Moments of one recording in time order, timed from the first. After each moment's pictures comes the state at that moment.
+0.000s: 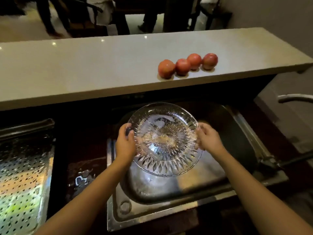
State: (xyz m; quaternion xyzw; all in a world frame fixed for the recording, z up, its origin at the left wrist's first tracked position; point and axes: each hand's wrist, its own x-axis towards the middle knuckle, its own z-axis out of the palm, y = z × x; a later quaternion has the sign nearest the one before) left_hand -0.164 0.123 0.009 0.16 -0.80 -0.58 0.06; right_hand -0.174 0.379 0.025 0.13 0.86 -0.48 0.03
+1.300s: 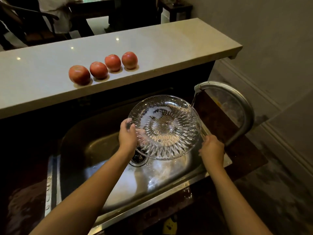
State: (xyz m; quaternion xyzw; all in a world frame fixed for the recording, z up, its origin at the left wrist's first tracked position) left_hand -0.200 0.324 0.002 0.16 -0.74 -0.65 -0.05; right_hand -0.107 0.547 0.009 0.35 0.87 -0.33 -0.08
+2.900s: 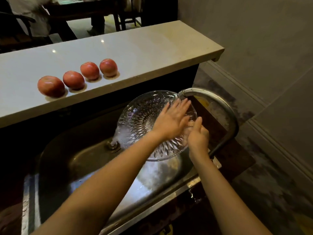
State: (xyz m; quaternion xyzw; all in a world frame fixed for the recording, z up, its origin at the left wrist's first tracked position) left_hand -0.237 0.469 0.037 -0.41 -0.90 -0.18 -0.01; right_hand -0.146 0.537 0.047 0.36 0.66 -0.64 -0.17
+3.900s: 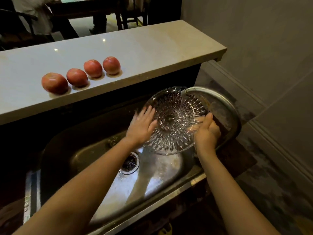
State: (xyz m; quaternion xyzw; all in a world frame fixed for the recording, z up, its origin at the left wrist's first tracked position) left_hand -0.257 0.385 -0.015 -0.28 -0.94 -0.17 -0.06; right_hand -0.149 0.552 0.050 0.37 0.69 -0.55 -0.28
